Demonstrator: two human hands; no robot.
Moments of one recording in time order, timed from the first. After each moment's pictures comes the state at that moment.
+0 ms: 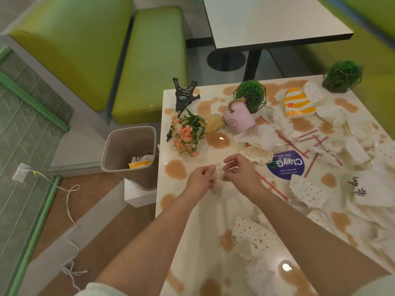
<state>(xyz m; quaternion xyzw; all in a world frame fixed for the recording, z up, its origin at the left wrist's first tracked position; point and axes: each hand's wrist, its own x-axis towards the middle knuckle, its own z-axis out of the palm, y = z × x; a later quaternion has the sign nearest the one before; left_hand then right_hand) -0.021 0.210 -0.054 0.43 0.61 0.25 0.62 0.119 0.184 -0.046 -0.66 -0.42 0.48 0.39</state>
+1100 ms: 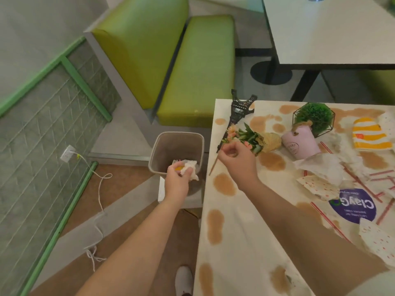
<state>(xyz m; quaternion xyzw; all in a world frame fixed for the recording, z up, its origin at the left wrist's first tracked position) -0.204 0.259 -0.055 0.34 0.73 0.39 0.45 -0.034 0.277 0.006 -0.65 -0.49 0.39 0.42</state>
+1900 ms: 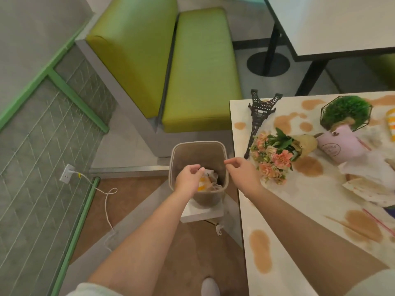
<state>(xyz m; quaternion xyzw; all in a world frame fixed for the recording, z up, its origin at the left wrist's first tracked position) -0.280 0.350 -0.074 0.46 0.73 0.22 0.46 -0.114 0.335 -0.055 -0.72 -0.44 0.43 0.31</state>
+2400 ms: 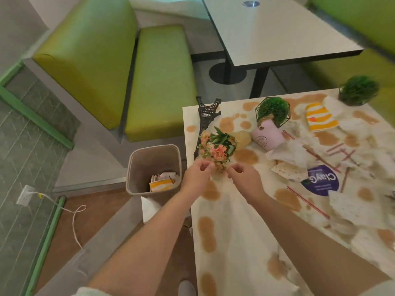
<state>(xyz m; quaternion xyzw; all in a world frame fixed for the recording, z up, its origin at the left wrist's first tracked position) -0.126 0.296 -0.028 0.57 0.61 0.23 0.50 0.016 0.246 -0.019 -0.75 -0.40 0.38 0.36</state>
